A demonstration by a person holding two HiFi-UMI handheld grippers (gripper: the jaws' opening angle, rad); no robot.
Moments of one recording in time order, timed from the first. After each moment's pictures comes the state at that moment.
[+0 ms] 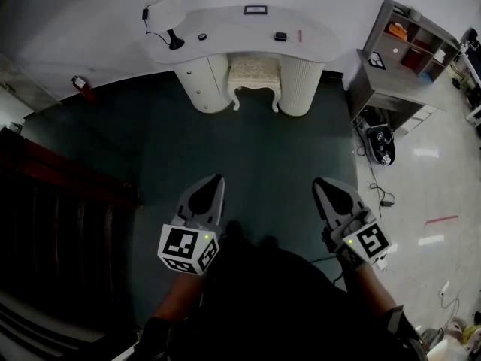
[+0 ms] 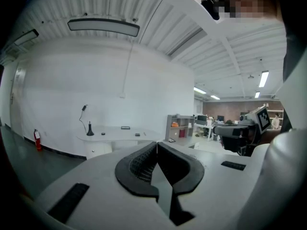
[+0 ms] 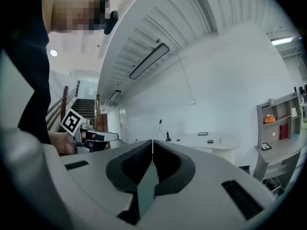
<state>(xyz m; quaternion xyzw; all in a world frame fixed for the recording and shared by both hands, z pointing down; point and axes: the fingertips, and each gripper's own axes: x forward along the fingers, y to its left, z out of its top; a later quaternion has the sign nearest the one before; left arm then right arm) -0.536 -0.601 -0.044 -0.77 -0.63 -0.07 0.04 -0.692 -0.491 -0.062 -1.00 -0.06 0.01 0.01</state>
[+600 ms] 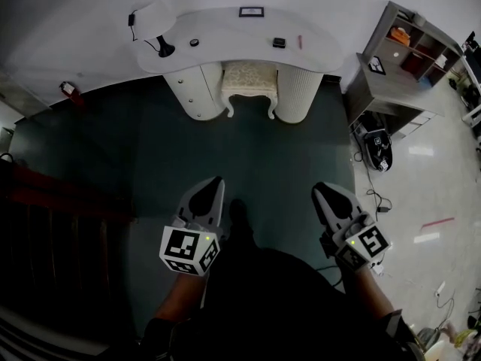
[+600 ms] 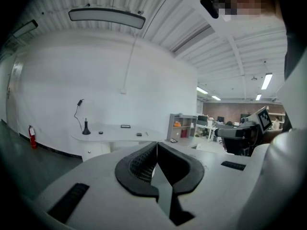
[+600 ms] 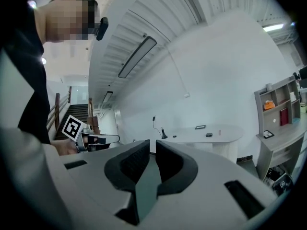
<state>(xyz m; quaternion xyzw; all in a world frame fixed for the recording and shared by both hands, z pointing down) -0.458 -0.519 -0.032 -0.76 -0.64 -0.09 0.03 -0.625 -0.410 -0.045 -0.99 -0.07 -0.01 0.07</state>
